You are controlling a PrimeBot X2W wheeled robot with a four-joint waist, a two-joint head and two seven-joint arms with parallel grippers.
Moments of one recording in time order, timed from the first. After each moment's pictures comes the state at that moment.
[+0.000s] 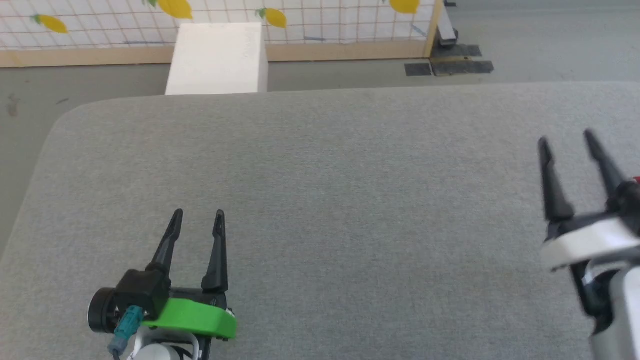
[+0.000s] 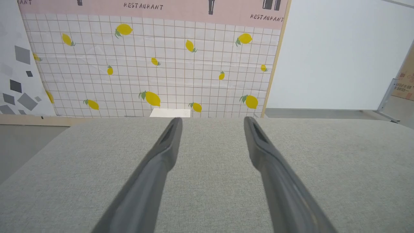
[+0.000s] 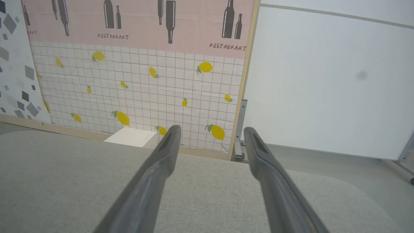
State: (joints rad) left arm -0.01 0.06 -0.06 -0.01 -0.15 -0.09 -0.26; right arm -0.24 -0.25 -0.05 0.12 0.14 0.13 -0.17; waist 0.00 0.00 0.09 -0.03
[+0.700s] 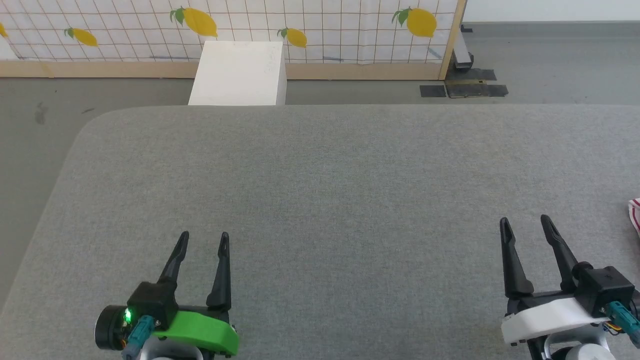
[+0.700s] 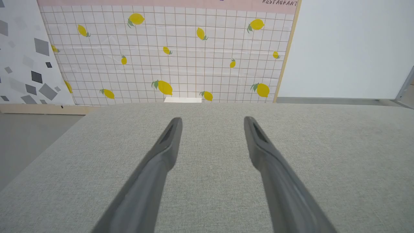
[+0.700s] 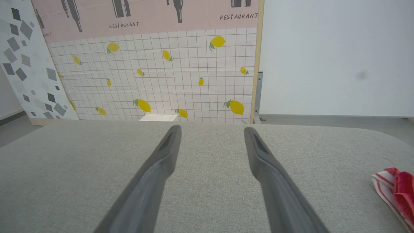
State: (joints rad) left arm 0.02 0.06 -0.05 0.07 -0.11 -0.09 -0.26; right arm 0.02 -0.05 -0.06 0.08 0.09 0.13 -0.24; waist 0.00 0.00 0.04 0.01
